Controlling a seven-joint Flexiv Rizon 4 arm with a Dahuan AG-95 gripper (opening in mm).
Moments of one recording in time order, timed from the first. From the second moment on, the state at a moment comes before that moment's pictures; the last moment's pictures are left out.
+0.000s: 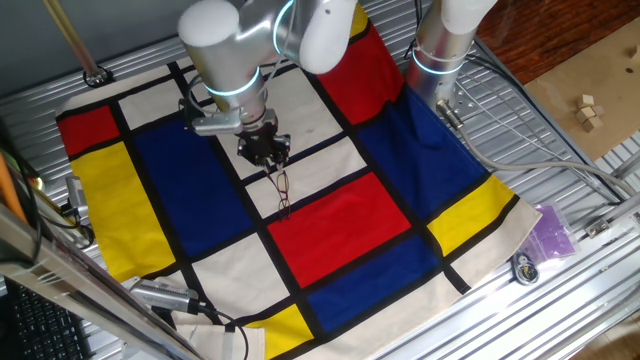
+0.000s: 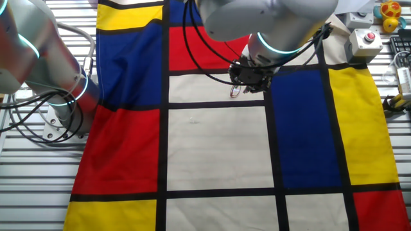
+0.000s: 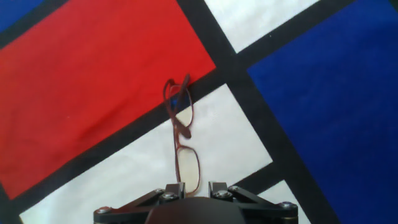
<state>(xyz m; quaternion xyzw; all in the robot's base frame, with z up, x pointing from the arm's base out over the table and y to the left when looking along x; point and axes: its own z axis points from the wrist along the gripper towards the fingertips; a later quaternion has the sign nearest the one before) 0.468 0.044 0.051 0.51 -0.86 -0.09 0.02</state>
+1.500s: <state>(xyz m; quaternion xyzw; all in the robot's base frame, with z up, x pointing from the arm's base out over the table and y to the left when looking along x) 0.463 0.083 0.033 0.48 -0.87 -0.06 0.01</state>
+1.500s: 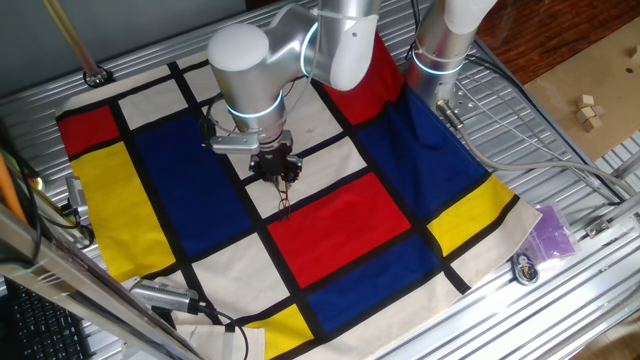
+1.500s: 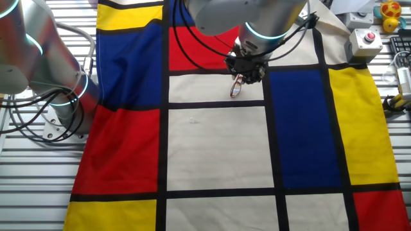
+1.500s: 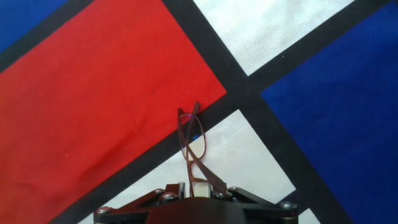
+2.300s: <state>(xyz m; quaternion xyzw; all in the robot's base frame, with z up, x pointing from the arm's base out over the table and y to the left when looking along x) 0.460 0.082 0.022 0.48 -0.87 -0.06 0.00</state>
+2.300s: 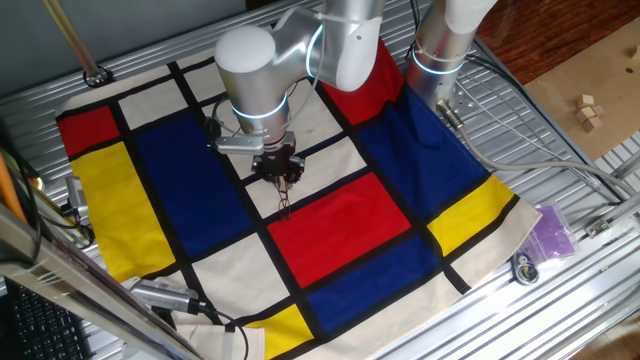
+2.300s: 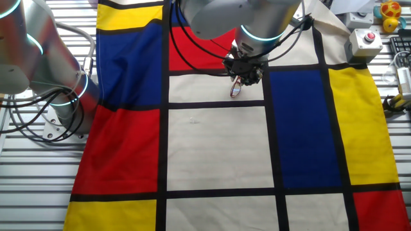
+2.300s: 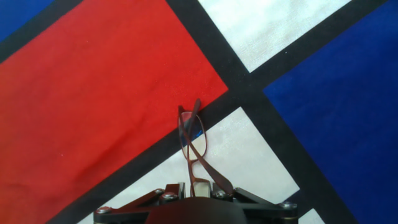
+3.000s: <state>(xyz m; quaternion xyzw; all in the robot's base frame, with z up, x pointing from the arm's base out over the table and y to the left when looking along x) 0.459 0.085 0.021 0.48 -0.88 -0.05 0.00</state>
